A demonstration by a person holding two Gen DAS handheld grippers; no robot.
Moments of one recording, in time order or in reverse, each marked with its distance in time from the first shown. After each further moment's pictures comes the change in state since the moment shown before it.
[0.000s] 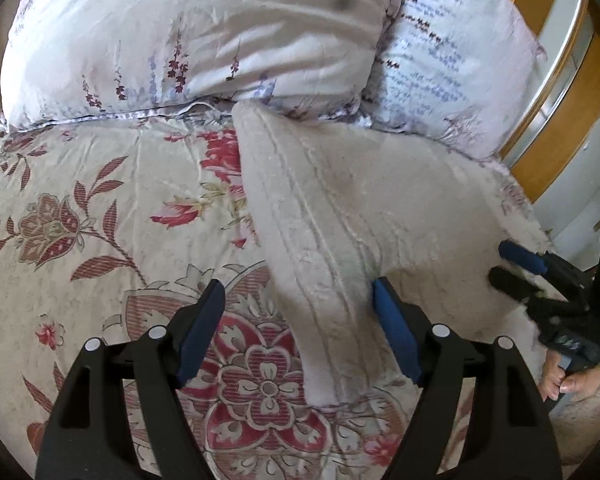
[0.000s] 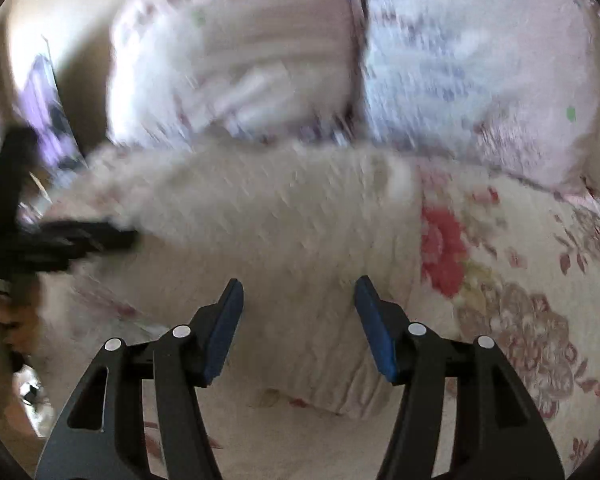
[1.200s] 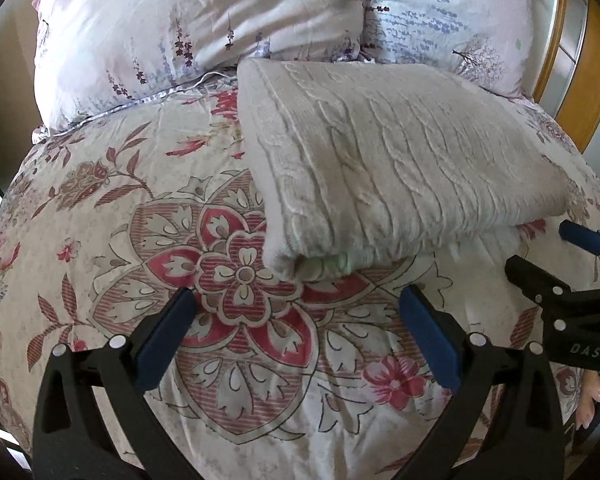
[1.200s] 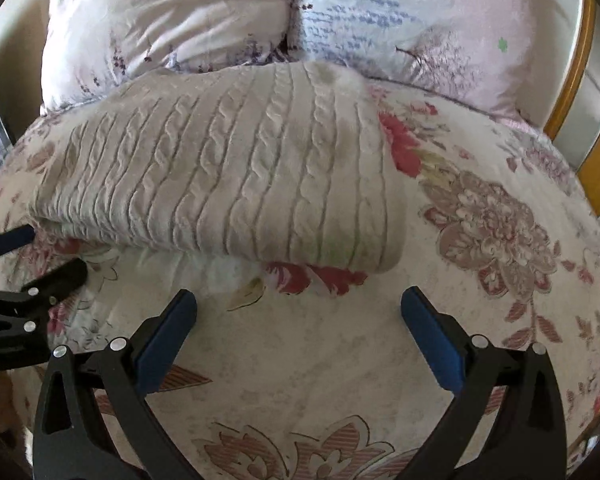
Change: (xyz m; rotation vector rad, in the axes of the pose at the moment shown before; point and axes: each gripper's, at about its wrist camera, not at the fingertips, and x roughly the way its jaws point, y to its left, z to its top) left arm 0.001 -0.033 -0.069 0.111 0.021 0.235; right arm -0.003 0.026 -0.056 0.149 0.087 -0.229
